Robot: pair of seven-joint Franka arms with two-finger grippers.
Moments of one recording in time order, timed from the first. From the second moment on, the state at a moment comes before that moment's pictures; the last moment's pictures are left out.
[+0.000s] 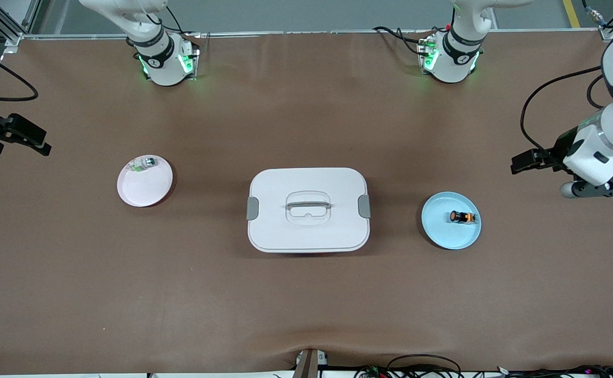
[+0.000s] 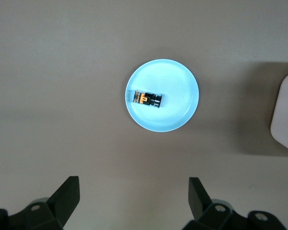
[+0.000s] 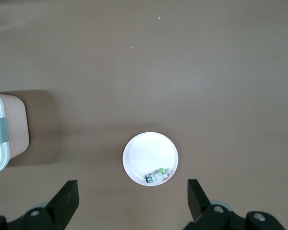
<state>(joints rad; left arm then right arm) -0.03 0.12 -0.03 -1.67 -0.03 1.69 -0.12 -0.07 0.03 0.06 -1.49 0.01 1.57 0.04</state>
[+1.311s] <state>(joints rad) -0.03 0.27 -0.05 -2.04 0.00 2.29 0.06 -0.07 0.03 0.06 -1.49 0.01 1.57 0.04</state>
